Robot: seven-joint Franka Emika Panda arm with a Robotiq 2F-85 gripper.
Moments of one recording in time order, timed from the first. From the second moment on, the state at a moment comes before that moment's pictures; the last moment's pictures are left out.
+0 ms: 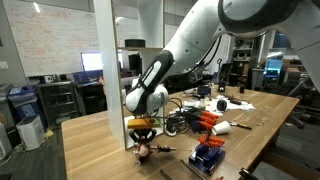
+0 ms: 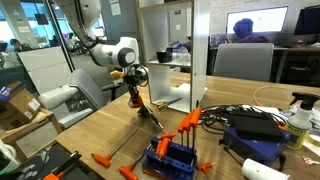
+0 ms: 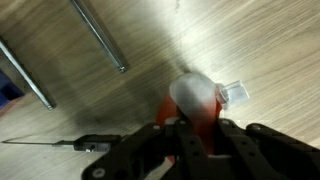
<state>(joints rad) 0.27 0.54 0.02 -1.96 0.07 2.46 0.73</state>
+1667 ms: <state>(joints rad) -0.08 -0.50 0.16 -2.17 -0.16 2.31 0.81</state>
